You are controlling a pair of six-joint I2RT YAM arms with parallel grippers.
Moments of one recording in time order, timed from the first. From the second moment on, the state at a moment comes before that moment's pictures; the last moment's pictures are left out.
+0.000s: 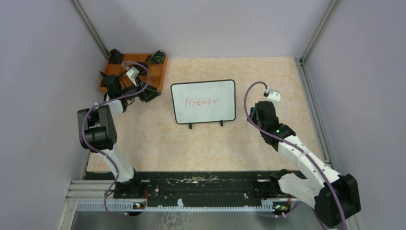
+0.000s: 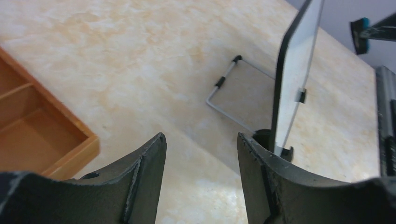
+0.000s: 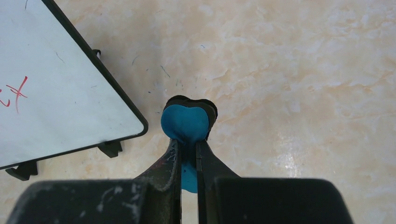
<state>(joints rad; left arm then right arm) 0.20 1.84 1.04 0.48 1.18 0.00 0.44 0.98 0.65 -0.25 0.41 0.49</state>
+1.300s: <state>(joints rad) -0.01 1.94 1.21 0.38 1.41 -0.05 0.44 0.98 0.65 -0.28 0.39 0.49</state>
